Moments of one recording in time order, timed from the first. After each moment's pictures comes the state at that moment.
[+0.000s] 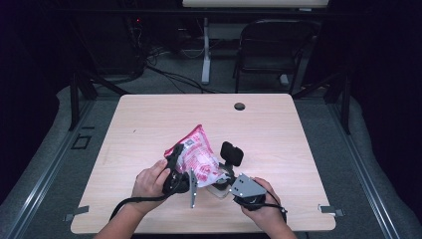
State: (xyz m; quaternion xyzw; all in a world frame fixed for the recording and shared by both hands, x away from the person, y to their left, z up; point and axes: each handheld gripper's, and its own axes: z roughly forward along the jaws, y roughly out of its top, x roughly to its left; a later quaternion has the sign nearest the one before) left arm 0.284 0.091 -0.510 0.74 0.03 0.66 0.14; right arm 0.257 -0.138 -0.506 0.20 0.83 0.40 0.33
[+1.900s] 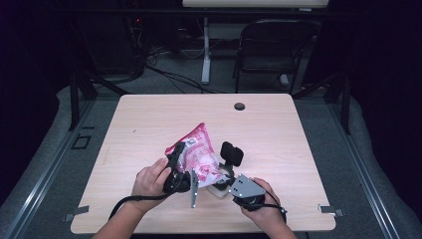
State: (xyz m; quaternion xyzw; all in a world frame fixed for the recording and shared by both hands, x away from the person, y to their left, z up) left arm 0.283 0.088 -0.501 0.73 0.02 0.67 0.14; right arm 0.257 -0.137 -0.508 0.20 0.83 0.40 0.33
